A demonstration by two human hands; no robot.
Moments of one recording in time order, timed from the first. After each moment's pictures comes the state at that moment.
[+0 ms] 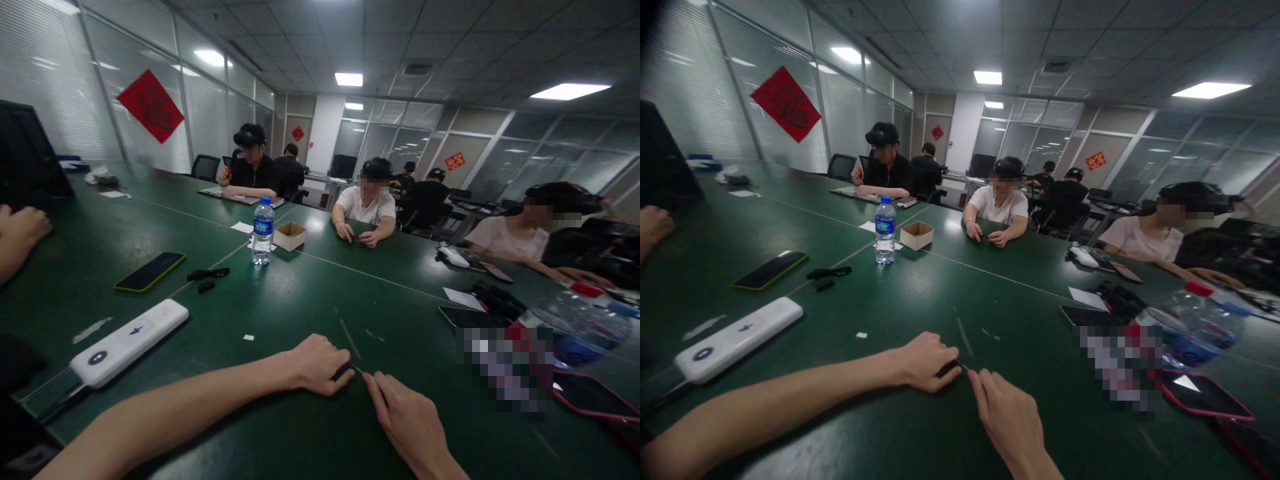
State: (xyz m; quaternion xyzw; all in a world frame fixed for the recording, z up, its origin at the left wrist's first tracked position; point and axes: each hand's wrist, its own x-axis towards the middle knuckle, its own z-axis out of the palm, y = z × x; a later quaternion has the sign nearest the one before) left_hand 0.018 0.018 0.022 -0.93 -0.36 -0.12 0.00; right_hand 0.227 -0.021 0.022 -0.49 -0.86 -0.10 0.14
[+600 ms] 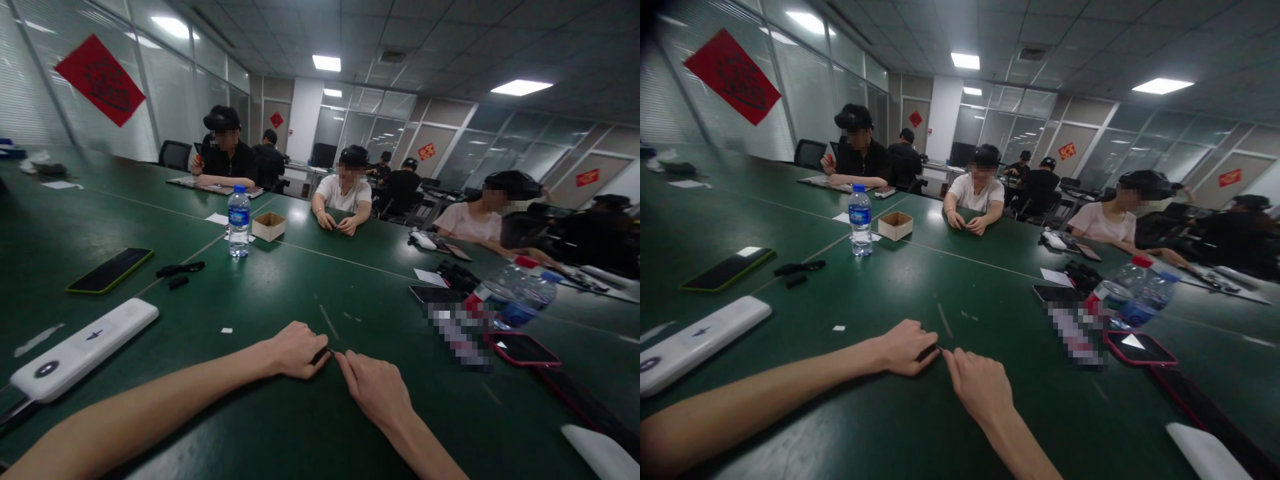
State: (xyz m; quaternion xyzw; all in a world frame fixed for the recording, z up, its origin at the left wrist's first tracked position) left_hand 0.017 0.016 0.016 -0.93 -0.34 -0.12 0.01; right_hand 0.217 -0.028 0.037 -0.51 -0.86 -0.04 0.08
